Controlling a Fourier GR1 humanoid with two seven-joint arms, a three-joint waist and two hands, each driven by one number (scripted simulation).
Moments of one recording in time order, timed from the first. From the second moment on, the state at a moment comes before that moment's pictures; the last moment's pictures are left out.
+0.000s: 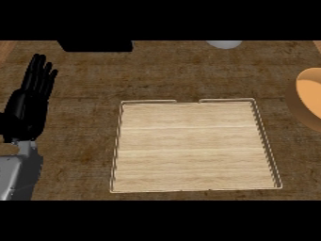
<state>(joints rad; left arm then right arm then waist) -0.27 0.23 0.09 -1.53 0.17 0.11 0.03 -0.36 -0.59 -0.56 -1.58 0.73 0.19 0.00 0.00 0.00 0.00</state>
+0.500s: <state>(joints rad) -0.30 0.21 0.07 -1.54 0.14 0.13 0.06 -0.49 -0.69 -0.54 -1.04 0.78 -0.02 -0.28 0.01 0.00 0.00</state>
